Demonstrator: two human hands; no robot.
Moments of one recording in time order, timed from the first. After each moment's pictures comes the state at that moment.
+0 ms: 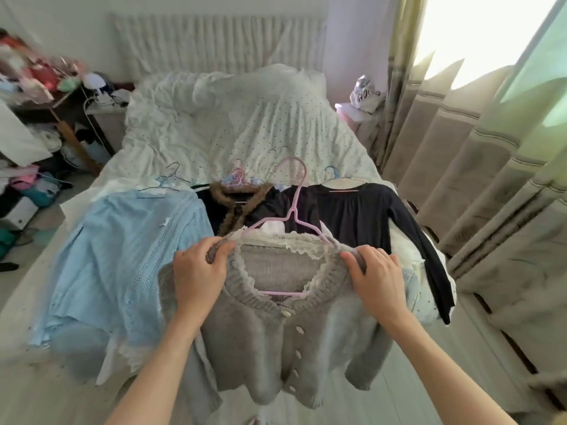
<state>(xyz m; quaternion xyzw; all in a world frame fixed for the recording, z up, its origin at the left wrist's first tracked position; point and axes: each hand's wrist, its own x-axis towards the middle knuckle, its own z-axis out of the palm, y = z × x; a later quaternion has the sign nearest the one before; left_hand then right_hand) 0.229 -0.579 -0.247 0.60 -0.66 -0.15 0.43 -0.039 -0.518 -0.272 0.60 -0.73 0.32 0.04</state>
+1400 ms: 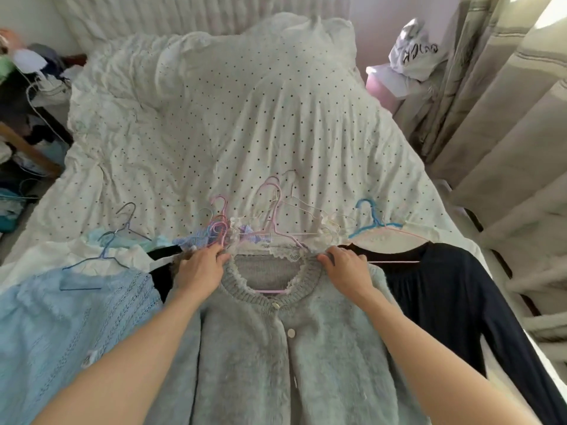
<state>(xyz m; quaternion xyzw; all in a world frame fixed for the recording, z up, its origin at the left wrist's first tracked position) 0.130 -1.116 -0.404 0.70 -0.70 -0.15 0.01 -0.141 -1.055 -0.420 0.61 -0.76 0.10 -0.19</state>
